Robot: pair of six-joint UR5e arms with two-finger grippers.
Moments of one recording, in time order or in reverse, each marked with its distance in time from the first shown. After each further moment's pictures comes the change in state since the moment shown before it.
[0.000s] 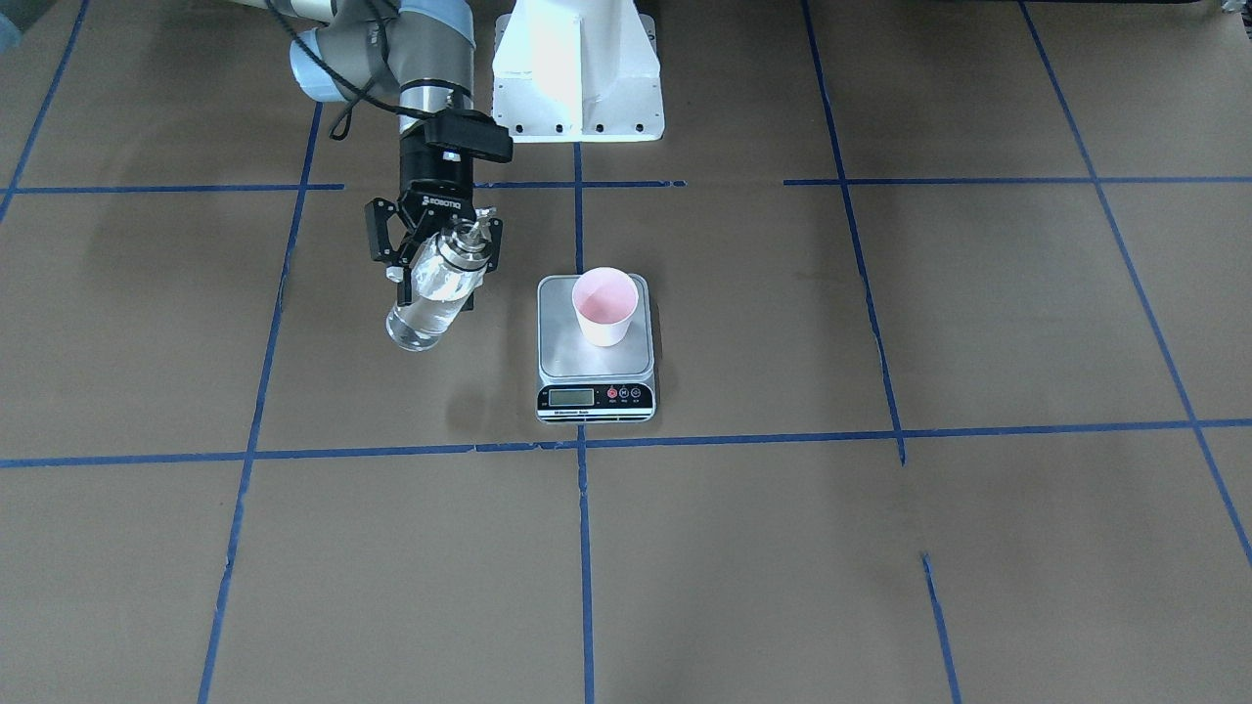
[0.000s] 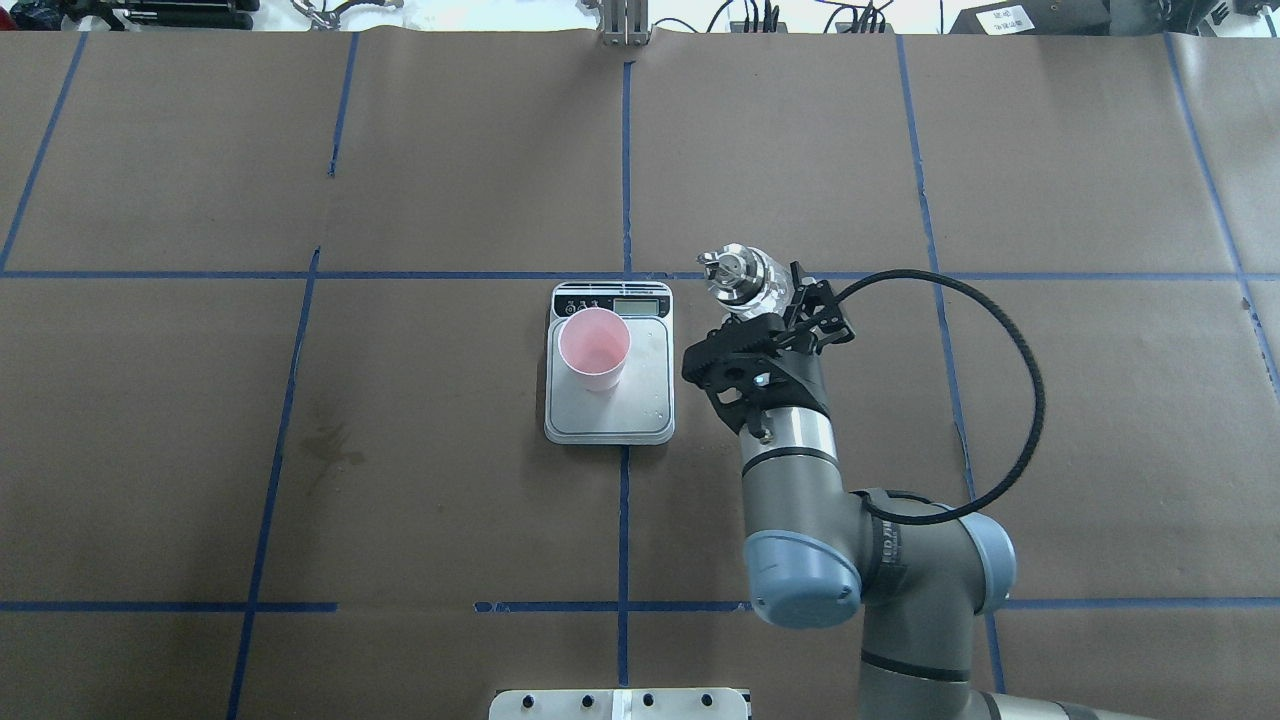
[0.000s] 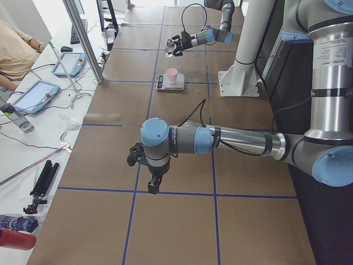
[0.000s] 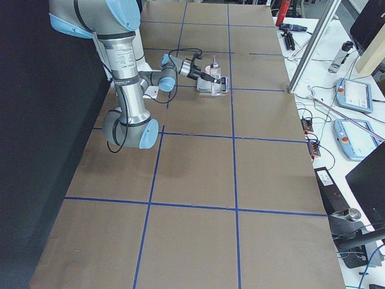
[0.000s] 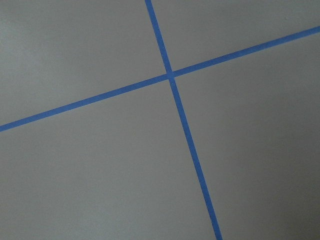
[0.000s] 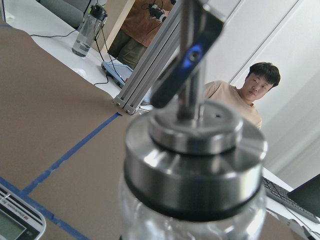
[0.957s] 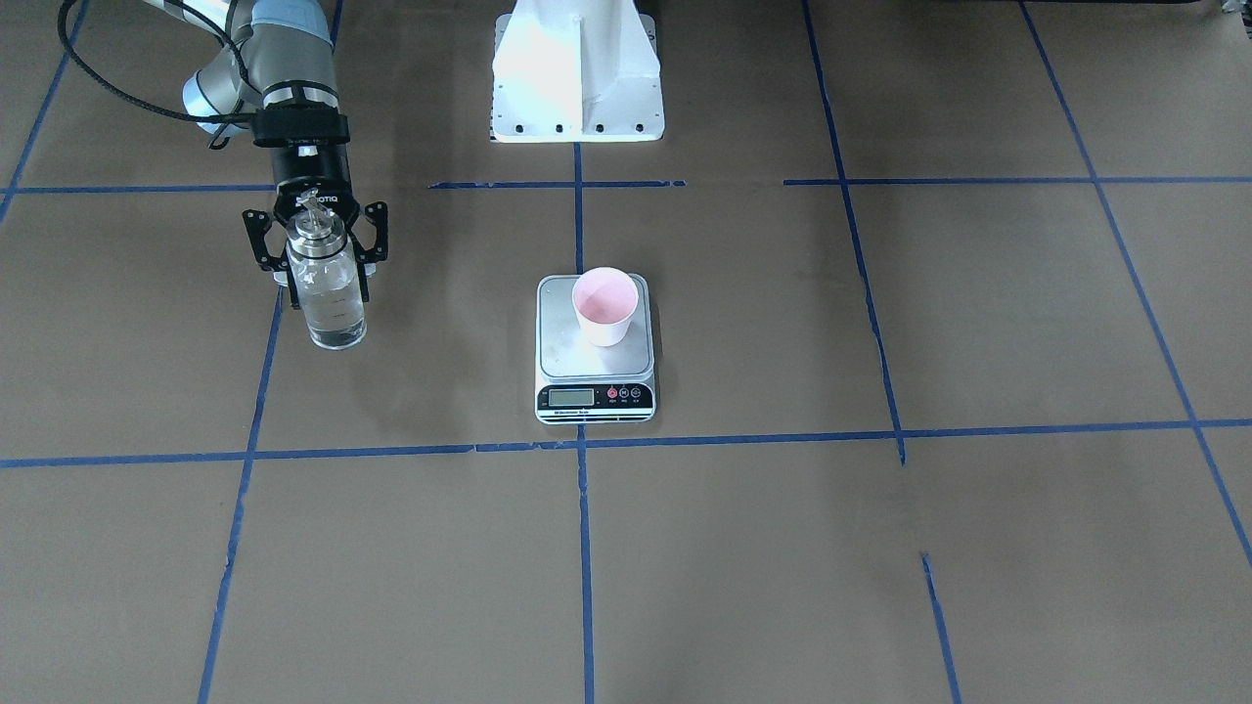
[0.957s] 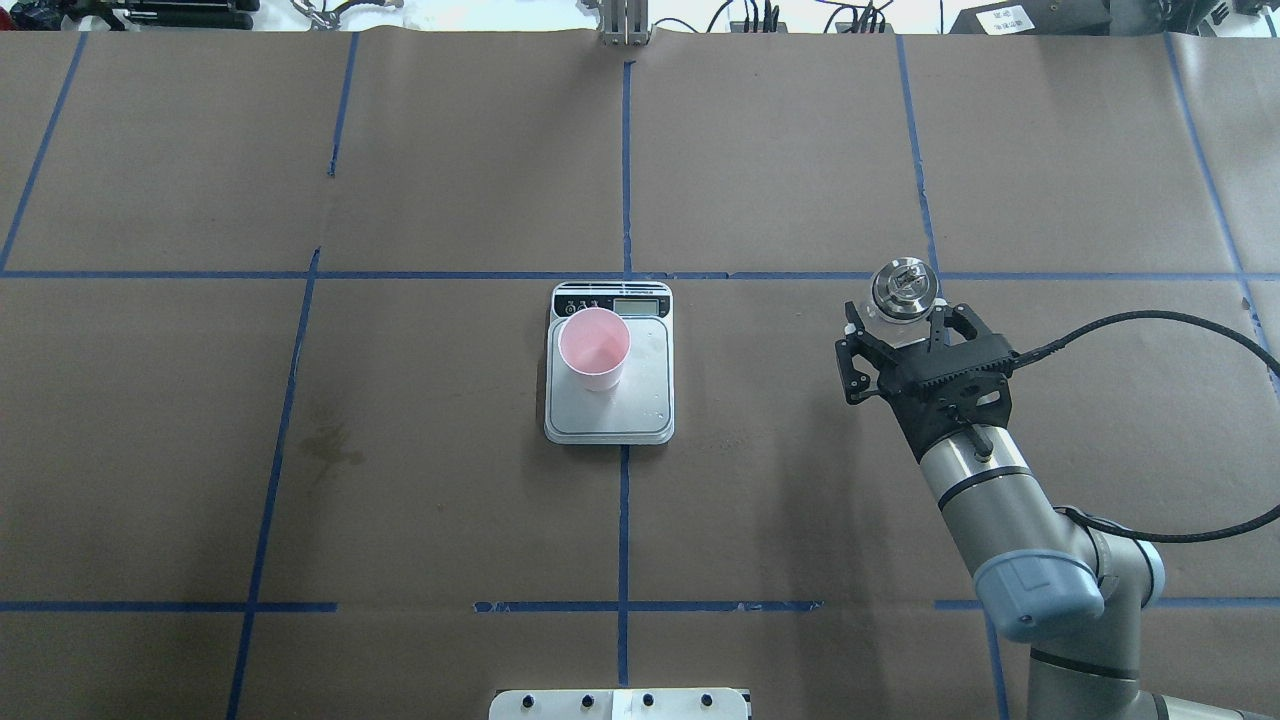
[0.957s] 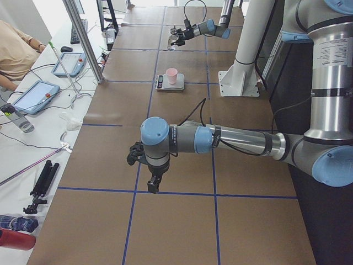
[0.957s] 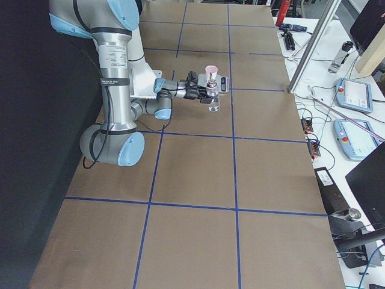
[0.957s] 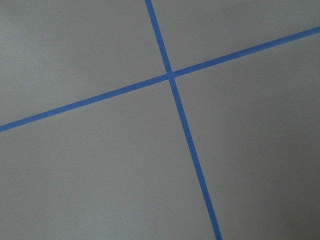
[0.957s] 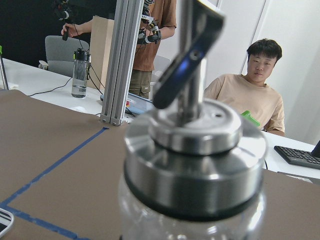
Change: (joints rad) left arm 0.001 -0.002 -0.005 0.000 0.000 -0.002; right arm 0.033 -0.350 -0.002 0.770 0.087 0.036
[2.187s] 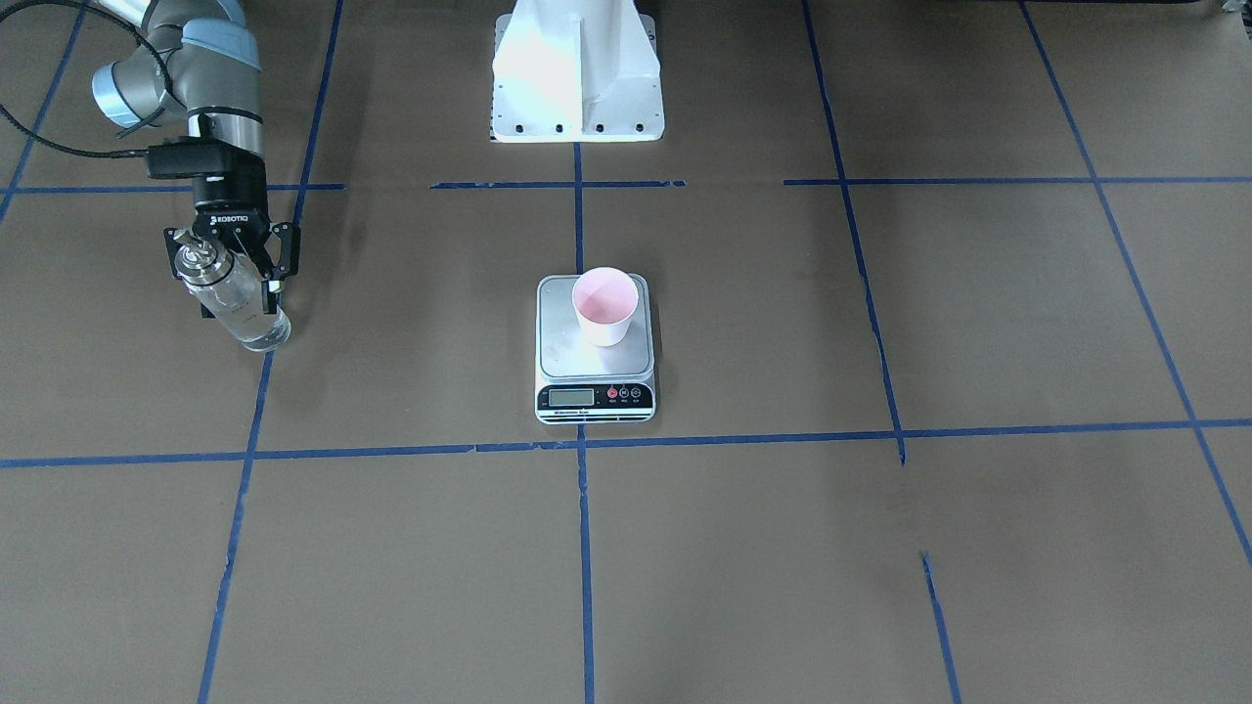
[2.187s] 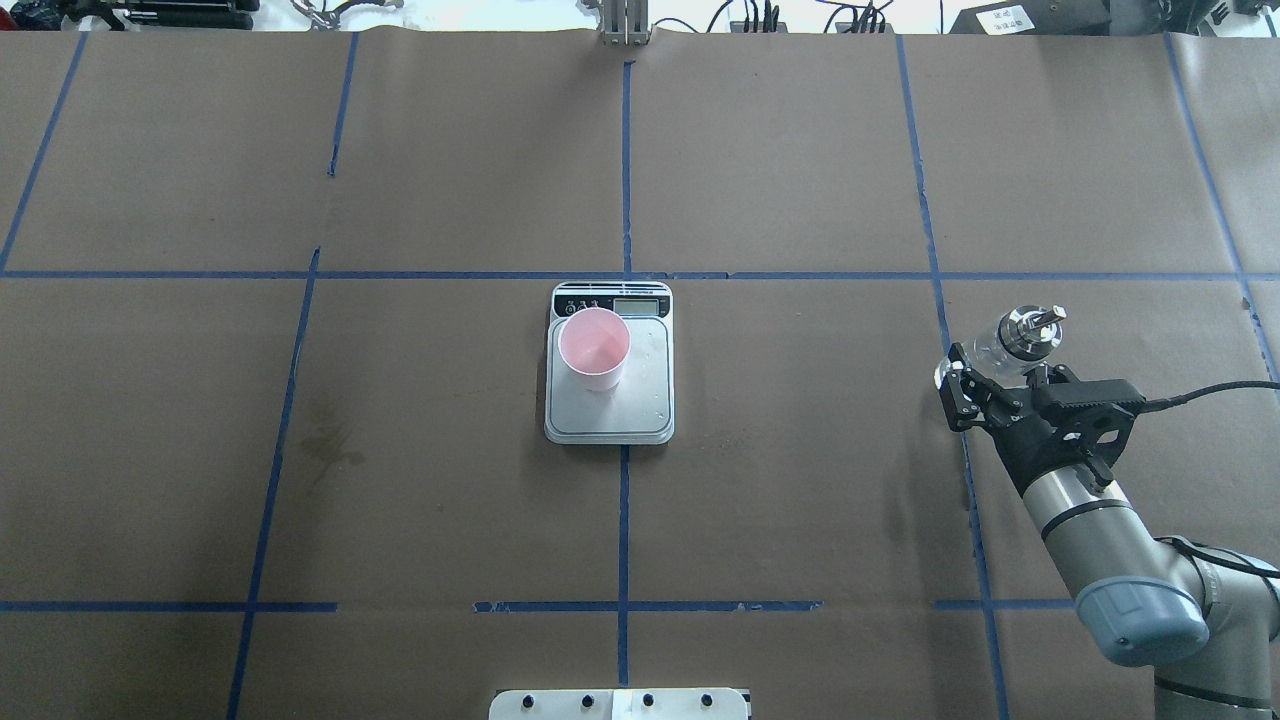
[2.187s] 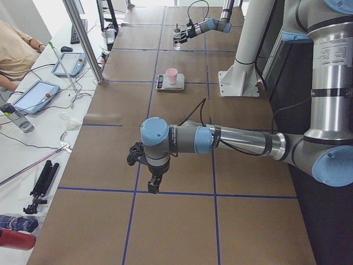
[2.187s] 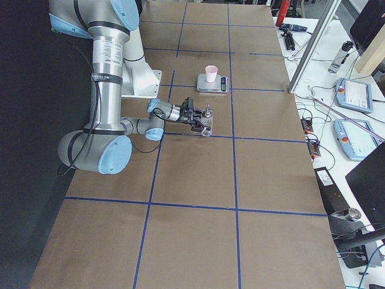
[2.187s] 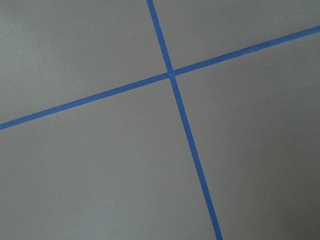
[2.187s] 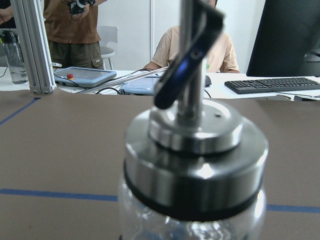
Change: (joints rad) left arm 0.000 0.000 0.002 0.001 0.000 0.000; right arm -0.027 -0.220 -0.021 0.018 0.006 0.442
